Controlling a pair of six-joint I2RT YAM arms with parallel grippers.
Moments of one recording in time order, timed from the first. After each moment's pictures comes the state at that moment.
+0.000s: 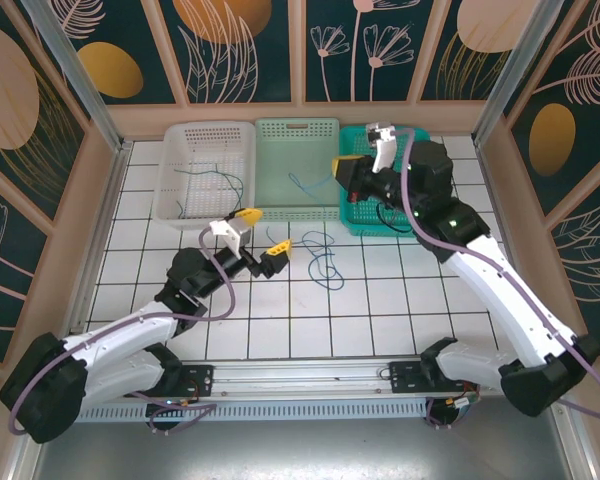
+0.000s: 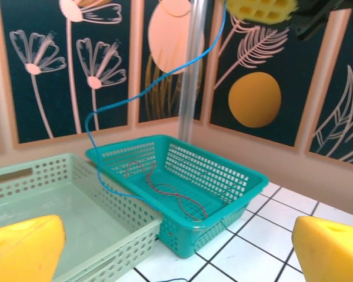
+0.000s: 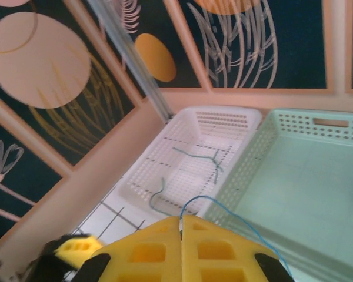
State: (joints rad) left arm -0.69 0.98 0.34 0.79 0.14 -0.14; right arm 0.52 1.24 1.33 -0.30 -0.30 0.35
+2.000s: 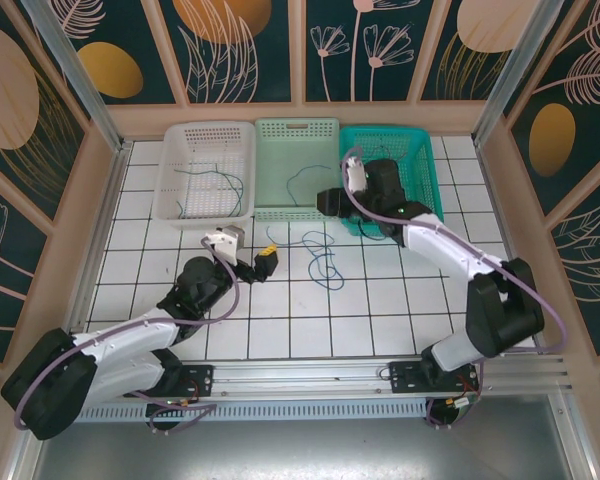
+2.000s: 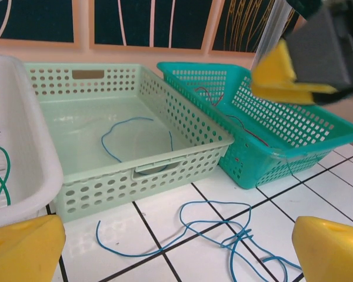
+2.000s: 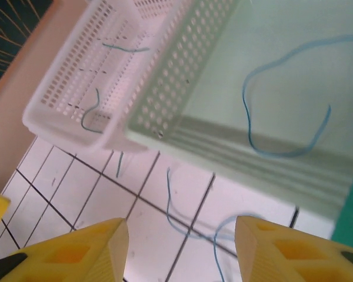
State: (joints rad) left arm -0.69 1.08 0.26 0.70 -0.08 -0.24; right arm 0.48 1.45 0.95 -0.09 -0.39 0.38
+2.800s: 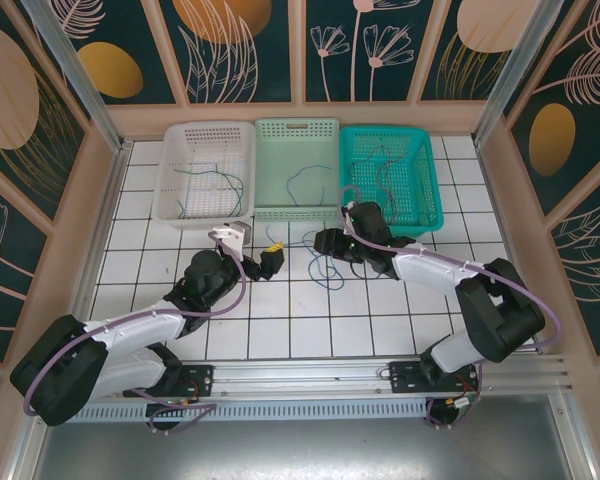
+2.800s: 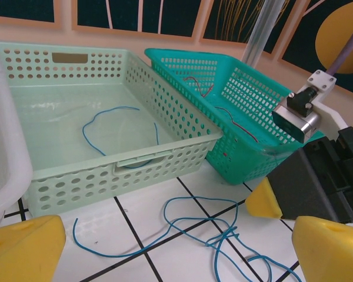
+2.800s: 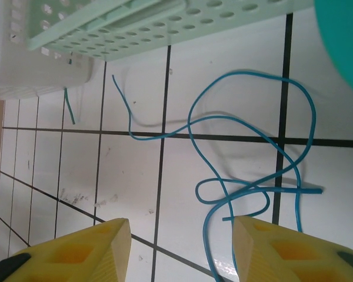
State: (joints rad) left arm -0.69 1.15 0.31 0.70 -0.03 -0.28; right arm 0.59 1.49 0.74 0.00 -0.29 0.75
